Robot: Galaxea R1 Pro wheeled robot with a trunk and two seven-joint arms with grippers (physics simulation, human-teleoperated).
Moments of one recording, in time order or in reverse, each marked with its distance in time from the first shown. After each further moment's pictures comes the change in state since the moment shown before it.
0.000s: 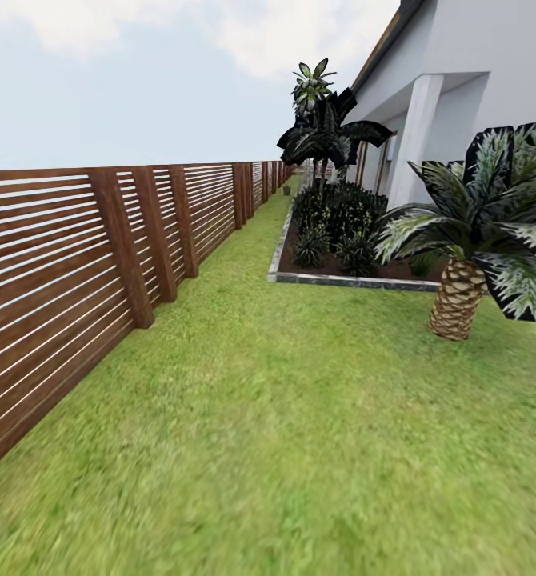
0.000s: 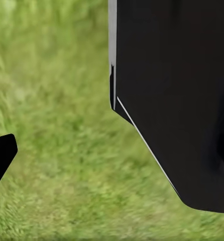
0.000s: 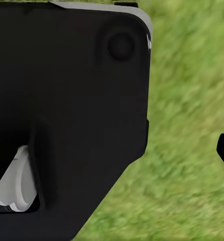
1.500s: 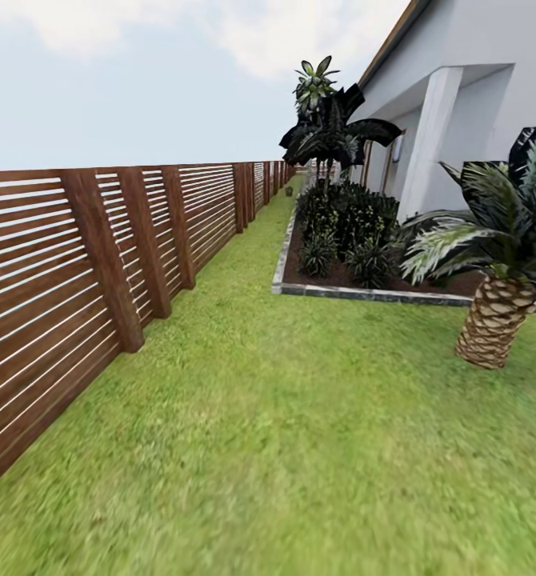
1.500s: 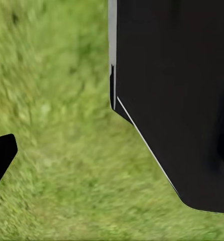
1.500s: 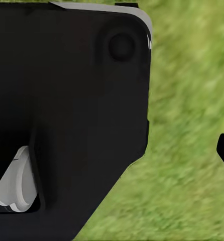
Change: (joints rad) left arm 0.000 0.000 0.000 0.000 0.000 0.000 0.000; right arm 0.000 0.001 0.000 -0.001 -0.001 0.000 0.000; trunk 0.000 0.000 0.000
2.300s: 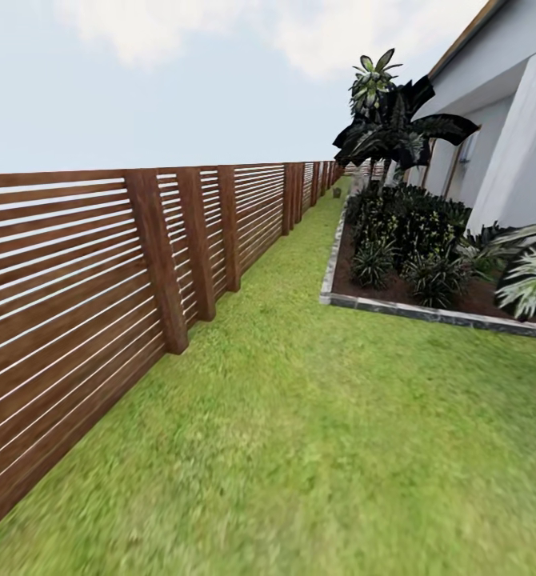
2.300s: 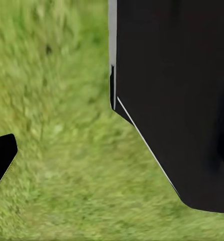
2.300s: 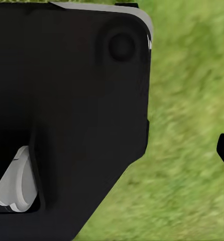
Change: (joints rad) left arm 0.000 0.000 0.000 0.000 0.000 0.000 0.000; right arm 0.000 0.000 0.000 0.000 0.000 0.000 0.000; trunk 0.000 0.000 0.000
